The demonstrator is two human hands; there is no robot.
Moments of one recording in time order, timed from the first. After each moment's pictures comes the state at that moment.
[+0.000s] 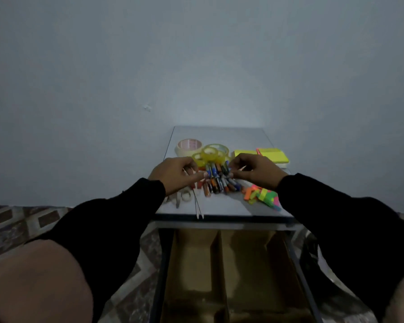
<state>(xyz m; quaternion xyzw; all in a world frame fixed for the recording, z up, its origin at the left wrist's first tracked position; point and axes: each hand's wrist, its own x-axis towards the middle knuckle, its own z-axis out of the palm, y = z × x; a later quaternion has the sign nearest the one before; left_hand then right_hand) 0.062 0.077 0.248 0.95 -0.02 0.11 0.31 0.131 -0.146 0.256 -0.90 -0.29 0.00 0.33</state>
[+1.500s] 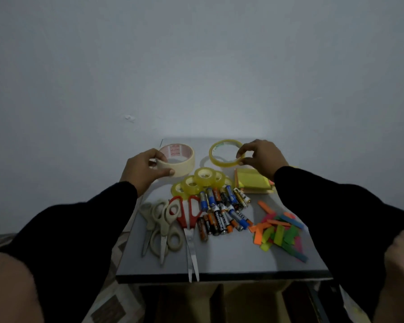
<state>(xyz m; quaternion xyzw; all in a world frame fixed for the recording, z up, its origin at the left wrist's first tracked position) 0.192 0.143 0.225 0.87 0.06 0.21 0.44 0.280 -0.127 0.249 -0.94 -0.21 -0.13 0.22</state>
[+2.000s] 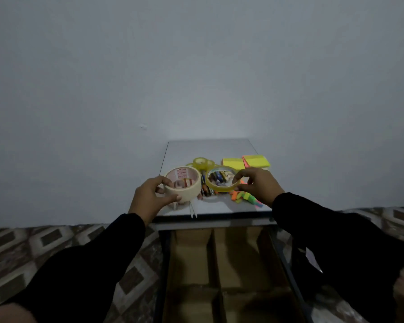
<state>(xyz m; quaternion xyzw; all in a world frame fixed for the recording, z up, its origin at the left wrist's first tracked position) -0.011 0.080 0.244 0.87 0.04 0.22 0.45 0.074 -0.181 0.263 -0.92 -0.24 -0.09 0.29</state>
